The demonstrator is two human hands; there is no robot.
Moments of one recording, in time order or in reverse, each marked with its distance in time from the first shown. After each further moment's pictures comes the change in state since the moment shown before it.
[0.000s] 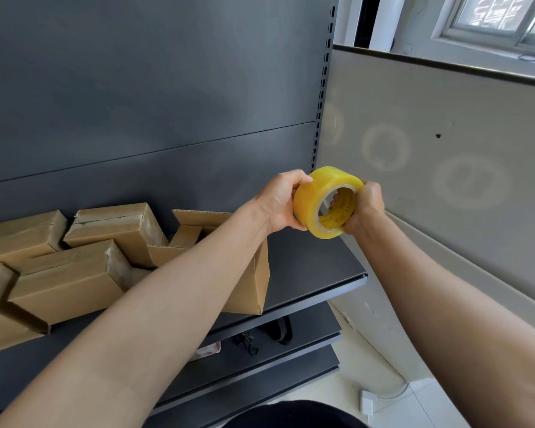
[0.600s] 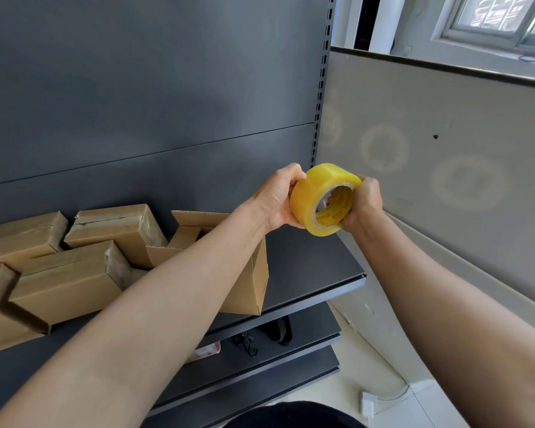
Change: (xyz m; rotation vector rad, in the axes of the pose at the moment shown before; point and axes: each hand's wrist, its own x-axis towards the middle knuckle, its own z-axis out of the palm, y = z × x) left_hand 0.004 0.000 -0.002 0.006 0.009 0.067; right_hand 0.000 -0.003 0.003 0.035 -0.061 -0.037
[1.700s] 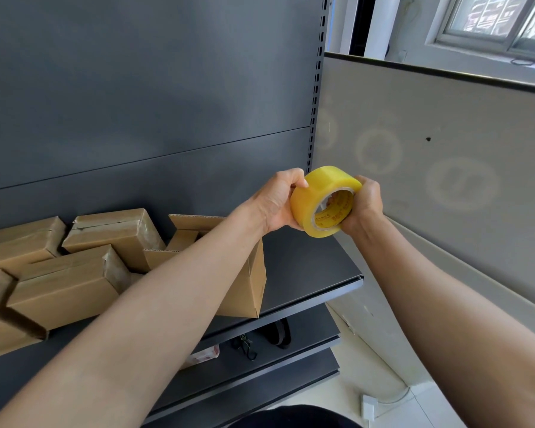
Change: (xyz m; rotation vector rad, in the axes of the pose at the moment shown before) left_hand -0.006 0.006 0.007 0.052 -0.115 0.020; right_hand -0.007 -0.006 -0.006 0.050 -0.033 -0.012
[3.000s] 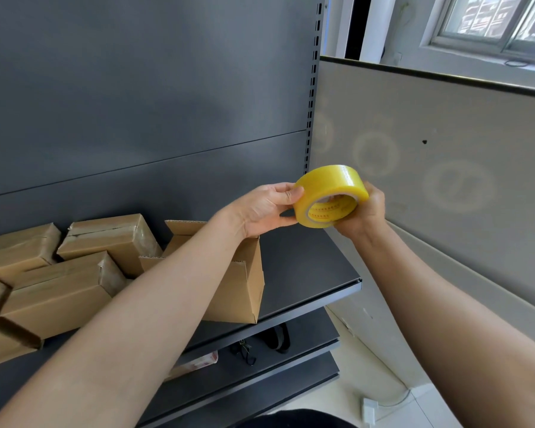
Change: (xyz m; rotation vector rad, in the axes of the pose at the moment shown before) left_hand 0.005 -0.006 -0.027 -0.007 -0.134 -0.005; right_hand 0.007 -0.003 -0.009 0.103 -0.099 0.025
